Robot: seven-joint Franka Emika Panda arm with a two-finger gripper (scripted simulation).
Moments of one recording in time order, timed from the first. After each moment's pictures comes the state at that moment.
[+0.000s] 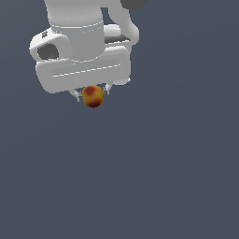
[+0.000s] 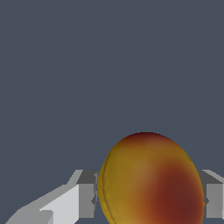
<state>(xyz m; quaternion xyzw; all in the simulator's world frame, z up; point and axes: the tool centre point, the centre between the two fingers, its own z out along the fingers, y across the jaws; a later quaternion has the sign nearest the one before) 0.042 -0.072 0.389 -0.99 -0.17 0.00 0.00</state>
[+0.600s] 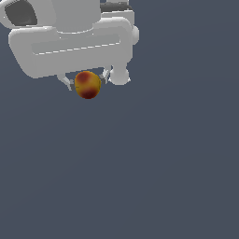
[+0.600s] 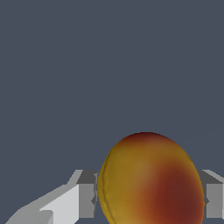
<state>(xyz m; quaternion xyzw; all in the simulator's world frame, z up) 0.063 -0.072 0.440 -0.99 -0.17 0.00 0.00</state>
